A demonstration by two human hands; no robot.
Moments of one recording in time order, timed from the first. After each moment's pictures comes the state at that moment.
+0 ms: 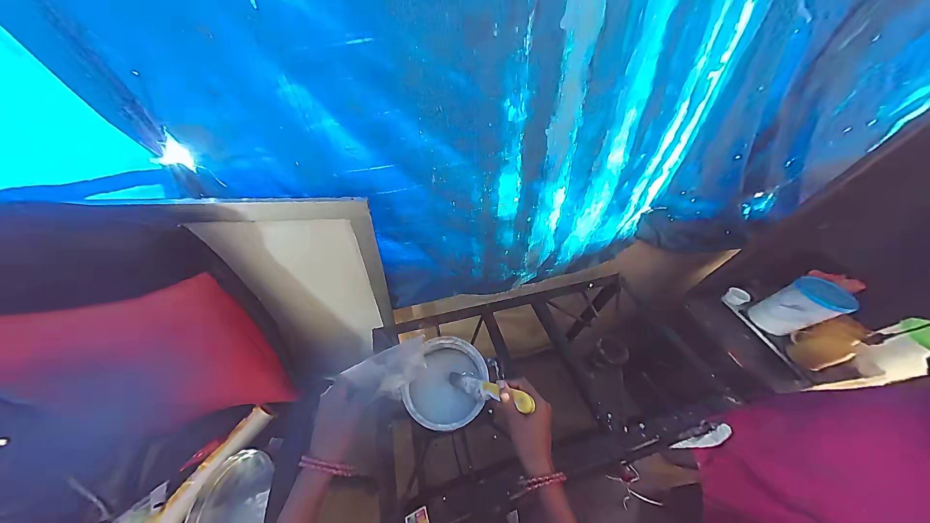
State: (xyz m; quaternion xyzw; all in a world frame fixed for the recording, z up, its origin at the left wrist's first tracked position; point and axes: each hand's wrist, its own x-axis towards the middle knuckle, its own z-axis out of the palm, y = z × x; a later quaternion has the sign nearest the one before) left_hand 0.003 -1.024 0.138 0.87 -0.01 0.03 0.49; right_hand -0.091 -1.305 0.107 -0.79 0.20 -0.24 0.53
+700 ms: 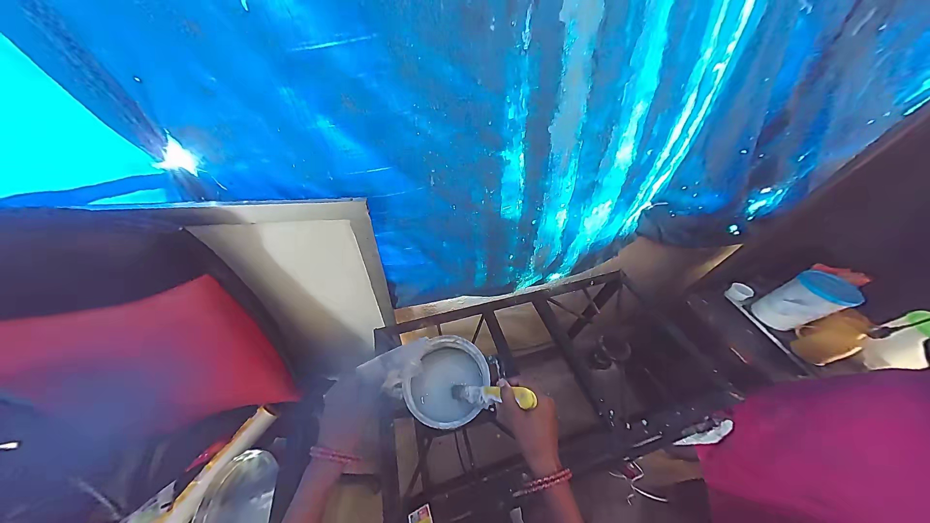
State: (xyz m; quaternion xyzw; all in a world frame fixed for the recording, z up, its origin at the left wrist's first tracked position) left_hand 0.007 -1.033 0.146 0.92 -0.06 0.04 0.40; right_hand -0.091 -1.305 0.122 -0.82 0.21 -0.23 0.49
